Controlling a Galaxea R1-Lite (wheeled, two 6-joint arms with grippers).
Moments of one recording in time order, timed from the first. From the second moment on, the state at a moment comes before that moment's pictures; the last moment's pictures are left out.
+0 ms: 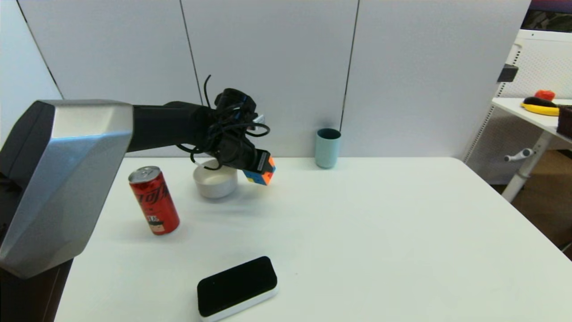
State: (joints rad) left arm -0.46 2.27 -1.97 0.48 -0.06 -0.01; right arm 0.00 0.00 -0.03 0.08 0.00 0.00
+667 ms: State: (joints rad) left arm -0.46 2.29 -1.97 0.48 0.02 -0.02; right arm 0.00 0.00 -0.03 0.08 0.00 0.00
